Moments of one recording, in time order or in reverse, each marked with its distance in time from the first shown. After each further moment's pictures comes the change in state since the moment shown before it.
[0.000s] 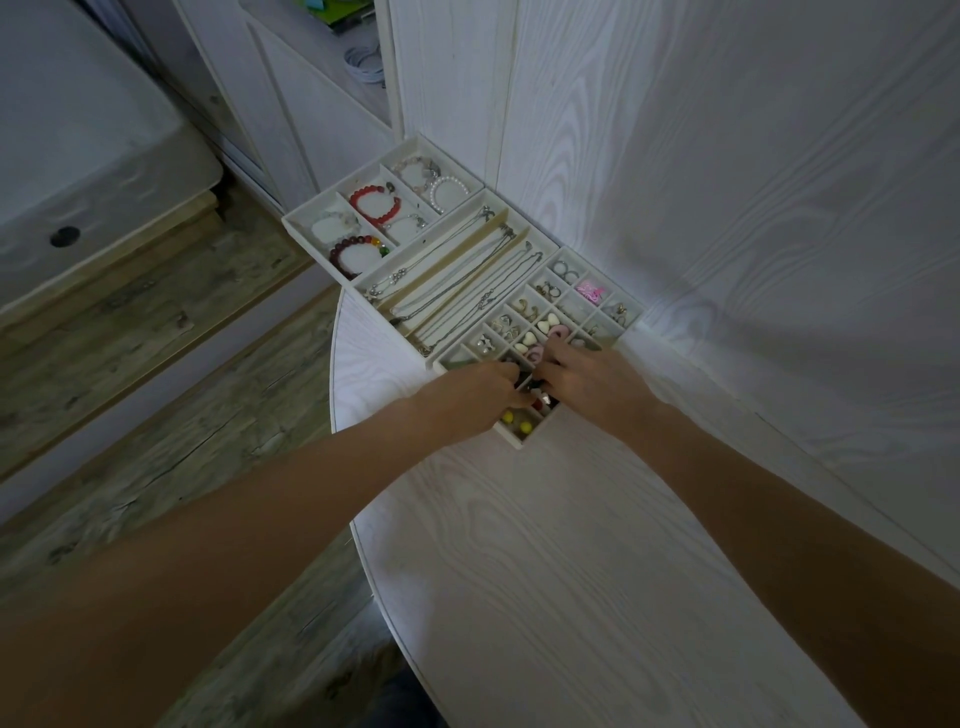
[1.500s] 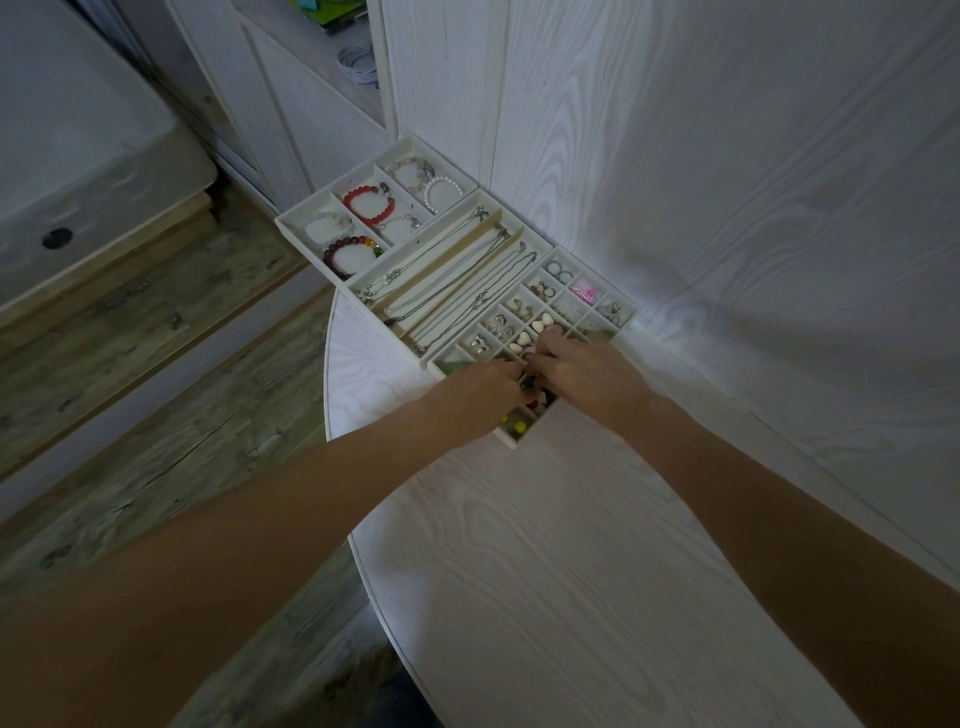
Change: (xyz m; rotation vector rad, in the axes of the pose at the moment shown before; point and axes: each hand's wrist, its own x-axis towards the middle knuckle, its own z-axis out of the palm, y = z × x) left_hand 0.001 0.016 -0.016 -0.024 0.055 -0.048; right_hand 0.006 -0.002 -0.014 0.110 -0.157 0.106
